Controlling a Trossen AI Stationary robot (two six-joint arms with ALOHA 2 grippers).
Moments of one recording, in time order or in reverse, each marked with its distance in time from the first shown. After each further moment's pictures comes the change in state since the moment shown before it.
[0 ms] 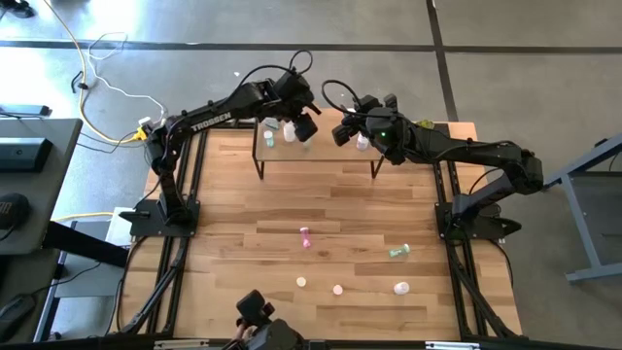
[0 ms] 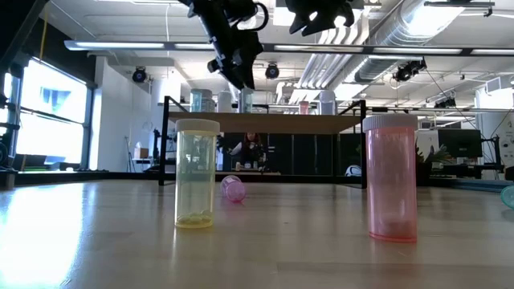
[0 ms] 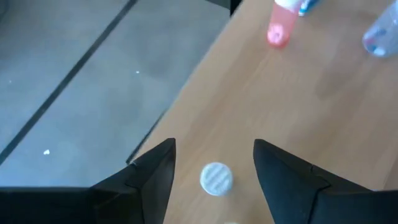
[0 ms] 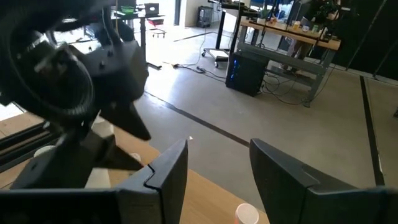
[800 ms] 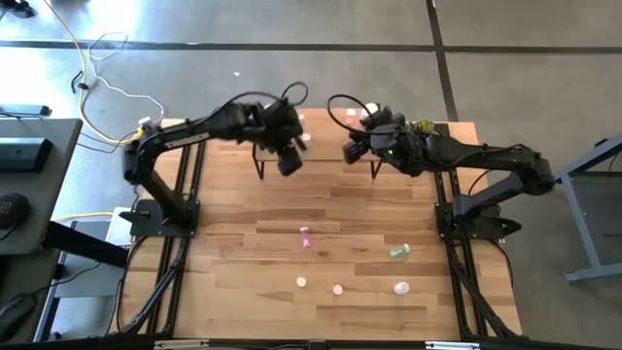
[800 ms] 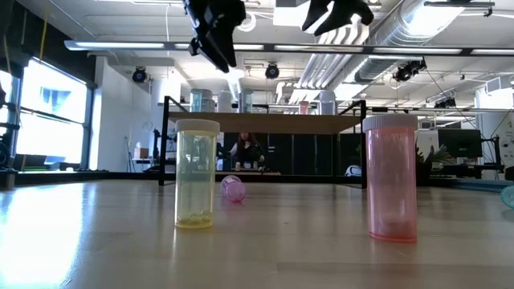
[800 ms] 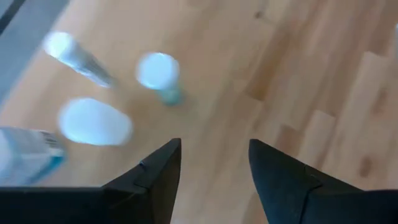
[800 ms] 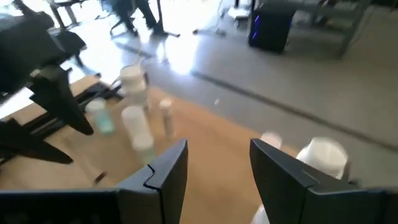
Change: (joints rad) left arm -0.196 -0.212 -0.162 -0.194 0.116 -0.162; right arm 0.121 -0.087 0.000 -0.325 -0.029 0.328
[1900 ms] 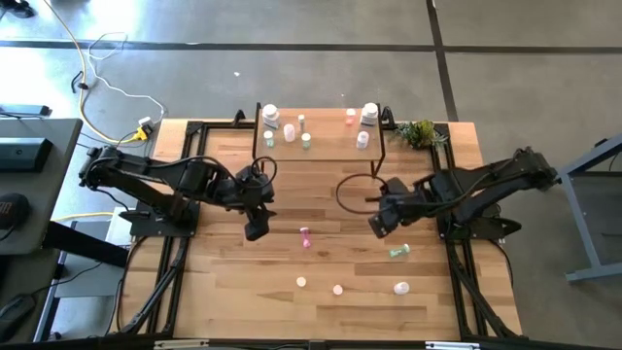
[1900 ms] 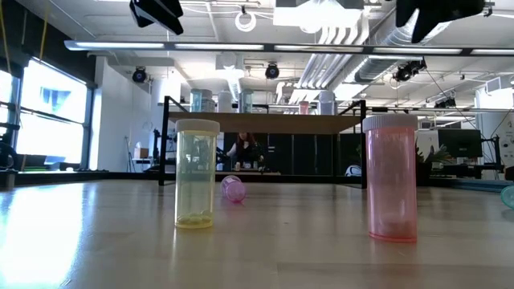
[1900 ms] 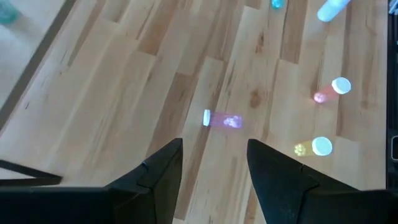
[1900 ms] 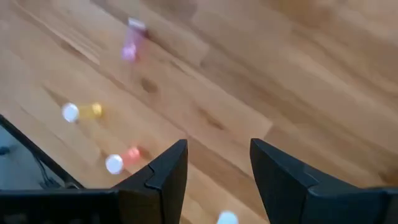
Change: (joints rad) left arm -0.515 -0.346 -0.401 0.129 -0.131 -0.326; right arm 0.398 -0.009 0.000 -0.686 -0.600 0.866
